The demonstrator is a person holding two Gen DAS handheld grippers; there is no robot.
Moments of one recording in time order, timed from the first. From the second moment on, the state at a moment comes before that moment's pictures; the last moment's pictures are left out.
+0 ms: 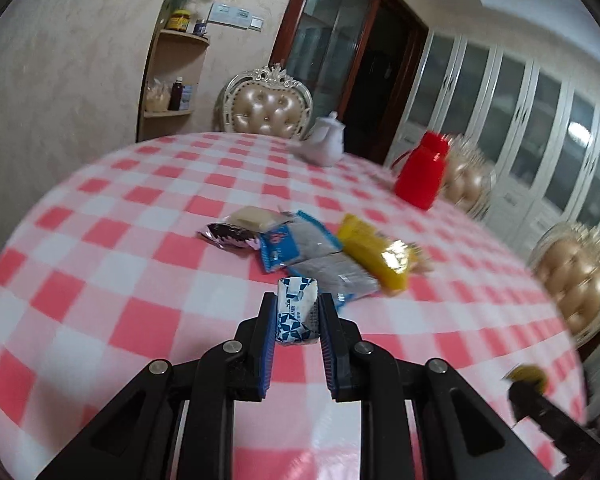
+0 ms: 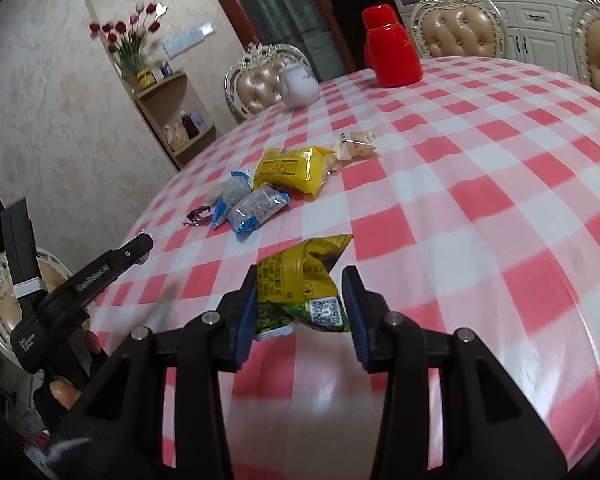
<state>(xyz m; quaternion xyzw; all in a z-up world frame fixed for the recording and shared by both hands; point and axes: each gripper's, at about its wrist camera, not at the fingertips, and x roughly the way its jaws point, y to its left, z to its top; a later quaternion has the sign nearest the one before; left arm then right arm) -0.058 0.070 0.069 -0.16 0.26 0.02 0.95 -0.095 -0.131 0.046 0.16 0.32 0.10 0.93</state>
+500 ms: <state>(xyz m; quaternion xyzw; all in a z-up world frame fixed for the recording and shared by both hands) -0.092 -0.013 0.059 -0.05 0.28 0.00 0.96 -0.142 -0.158 0.049 0.16 0.32 0.08 0.93</state>
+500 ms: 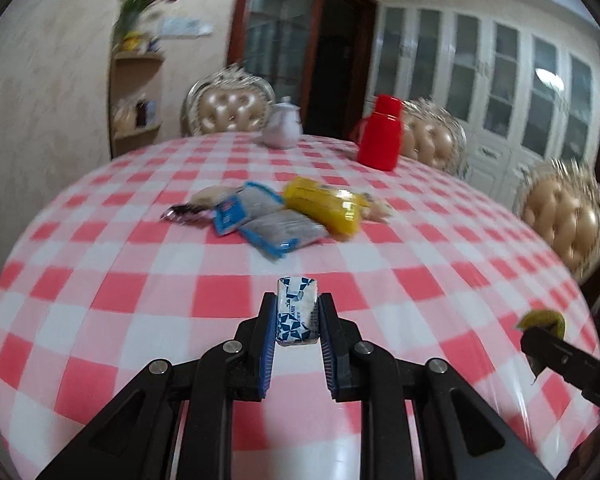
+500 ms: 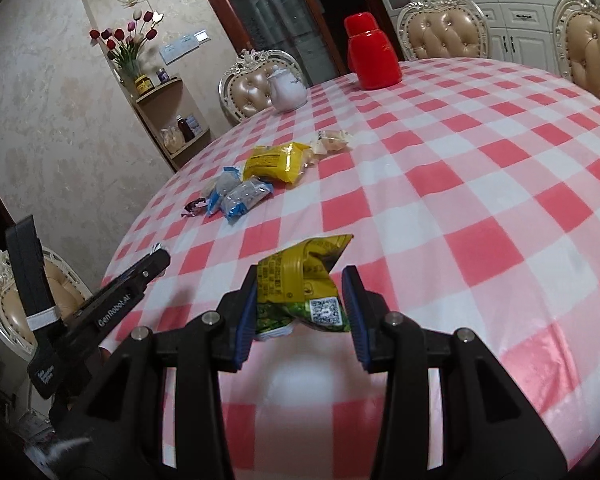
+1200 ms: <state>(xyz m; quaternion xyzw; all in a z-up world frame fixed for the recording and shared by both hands) -0.136 -0.162 0.069 0.08 0.28 -0.13 0.95 -0.237 -0.239 0.079 0.16 0.29 -0.02 0.94</state>
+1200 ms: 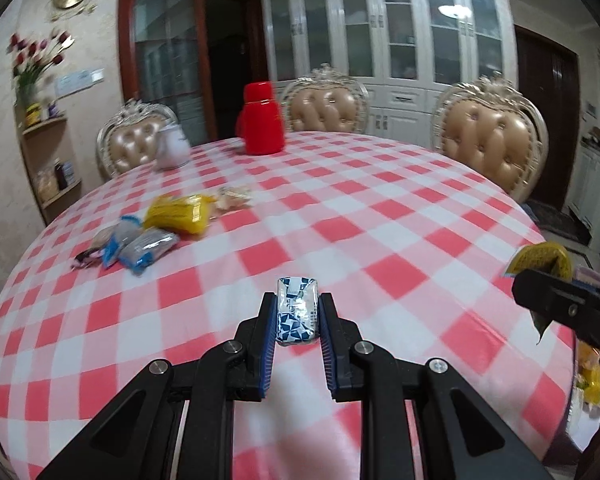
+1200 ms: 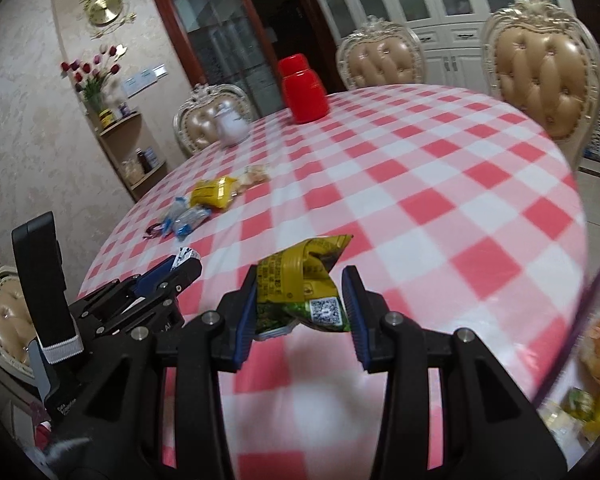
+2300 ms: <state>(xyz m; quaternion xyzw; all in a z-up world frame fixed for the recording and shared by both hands) -0.244 -0.391 0.044 0.19 0.31 -0.40 0.84 -0.382 -0.420 0.081 0.17 0.31 -0.32 0.88</state>
